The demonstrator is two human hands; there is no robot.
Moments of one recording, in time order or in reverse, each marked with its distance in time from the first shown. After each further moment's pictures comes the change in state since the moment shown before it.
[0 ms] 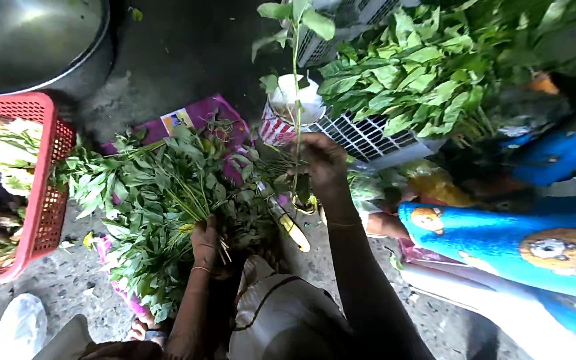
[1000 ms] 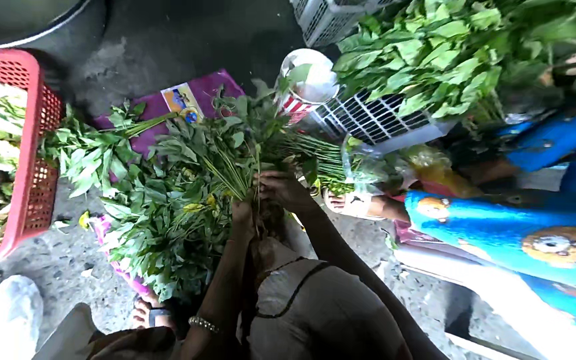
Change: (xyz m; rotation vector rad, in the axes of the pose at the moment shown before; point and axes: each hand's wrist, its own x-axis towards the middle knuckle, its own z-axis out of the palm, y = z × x) left_hand -0.007 0.005 0.062 -0.716 -0.316 -0.143; right_hand -0.053 0.079 0.059 0.183 -0.217 0.707
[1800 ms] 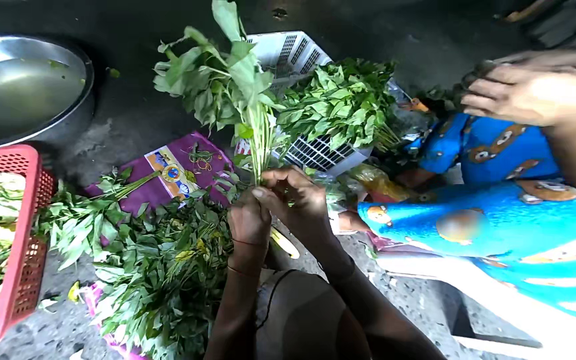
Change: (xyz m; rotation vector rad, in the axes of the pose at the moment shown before) left_hand -0.100 0.090 0.066 0.981 0.017 1.273; right_hand -0.107 -0.132 0.050 -0.632 0.516 -1.011
